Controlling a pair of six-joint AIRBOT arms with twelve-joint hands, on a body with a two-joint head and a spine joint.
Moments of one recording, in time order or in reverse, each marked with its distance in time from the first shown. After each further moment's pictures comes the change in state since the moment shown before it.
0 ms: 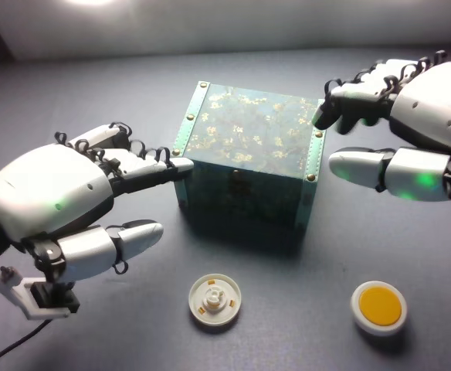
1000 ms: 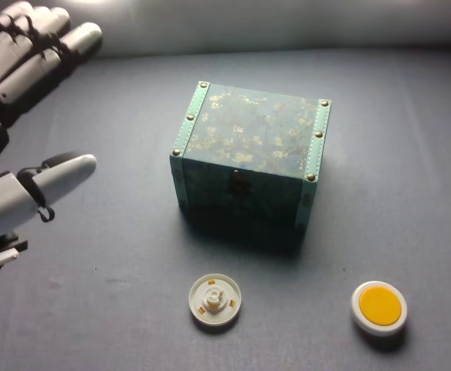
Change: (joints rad) left arm 0.133 0.128 -0.098 -0.222 -0.452 0.151; right arm -0.275 0.307 -0.237 0.089 0.608 -0.082
